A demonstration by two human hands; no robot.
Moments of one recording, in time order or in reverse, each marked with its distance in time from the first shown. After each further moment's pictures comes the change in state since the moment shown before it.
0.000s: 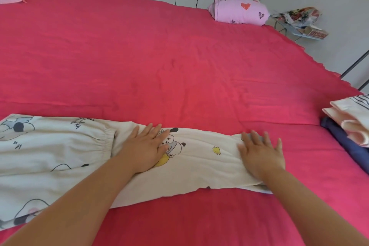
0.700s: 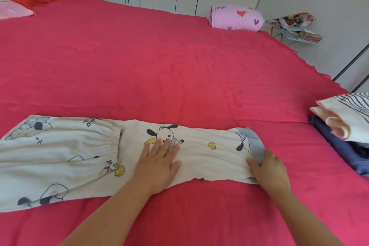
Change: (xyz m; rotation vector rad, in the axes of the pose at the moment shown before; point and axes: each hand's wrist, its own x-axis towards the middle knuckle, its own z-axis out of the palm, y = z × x) left_hand -0.050 0.051 0.019 -0.049 0.064 -0.013; right_hand -0.057 0.021 0.013 0.686 0.099 0.342
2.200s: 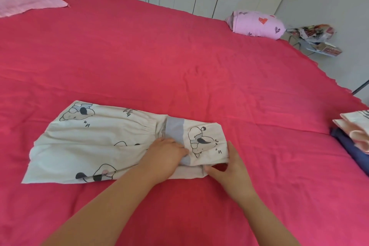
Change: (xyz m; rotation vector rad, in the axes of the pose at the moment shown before) left_hand -0.042 -0.058 -0.046 0.074 0.186 0.281; right_hand -0.112 -0.097 0.055 0.361 -0.233 -0.430
